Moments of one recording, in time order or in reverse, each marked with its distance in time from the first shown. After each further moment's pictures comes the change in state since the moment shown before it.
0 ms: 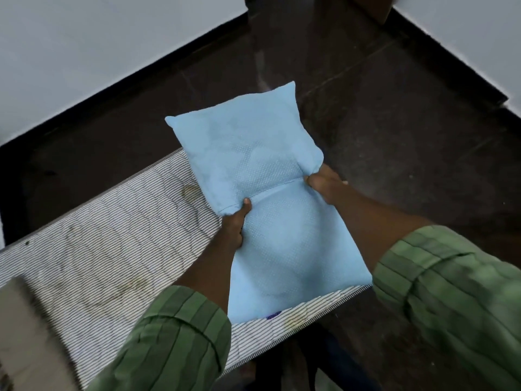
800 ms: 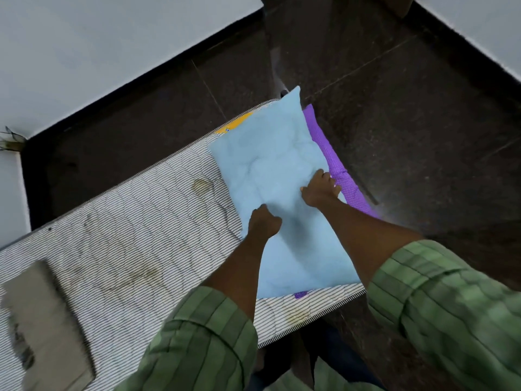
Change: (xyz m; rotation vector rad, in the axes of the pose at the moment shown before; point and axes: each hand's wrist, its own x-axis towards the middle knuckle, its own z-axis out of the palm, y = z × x) left_hand -0.028 -0.014 0.064 1.038 0.043 0.059; right_hand -0.038 0.005 0.028 -0.443 0.120 -0.083
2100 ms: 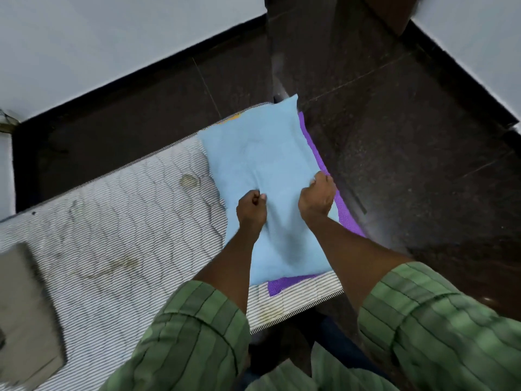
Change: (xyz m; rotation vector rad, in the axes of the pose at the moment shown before) left_hand -0.032 0.039 0.021 -0.485 0.361 0.138; right_hand -0.031 0.040 -0.013 0.471 0.516 -0.031
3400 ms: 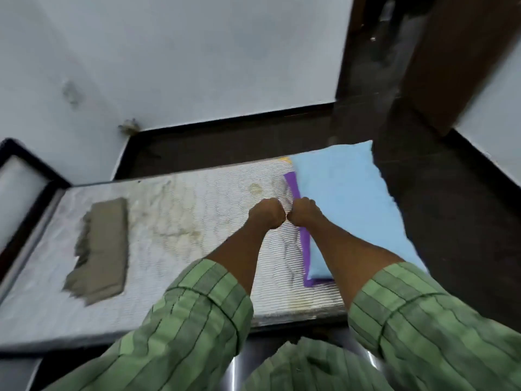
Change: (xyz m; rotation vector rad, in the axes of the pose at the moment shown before) left_hand -0.176 -0.019 -0.213 0.734 -0.121 0.244; right_hand -0.257 -0.108 -0.091 -0.552 -0.626 -0.593
